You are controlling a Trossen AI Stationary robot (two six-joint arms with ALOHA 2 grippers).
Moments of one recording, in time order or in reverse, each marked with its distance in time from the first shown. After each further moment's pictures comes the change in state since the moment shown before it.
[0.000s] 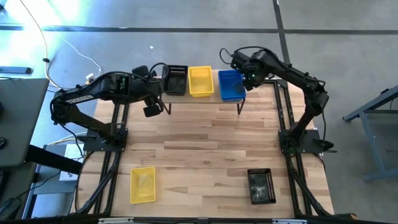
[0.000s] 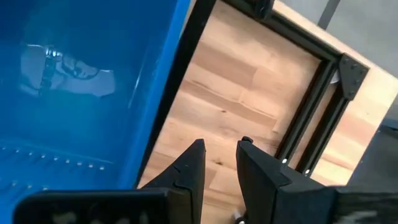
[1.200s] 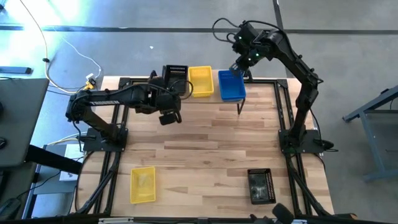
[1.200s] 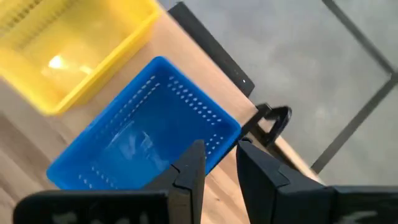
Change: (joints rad) left arm -0.084 0.212 0.000 -0.004 -0.055 -0.199; right arm -0.042 0.146 0.560 -0.015 -0.075 -0.473
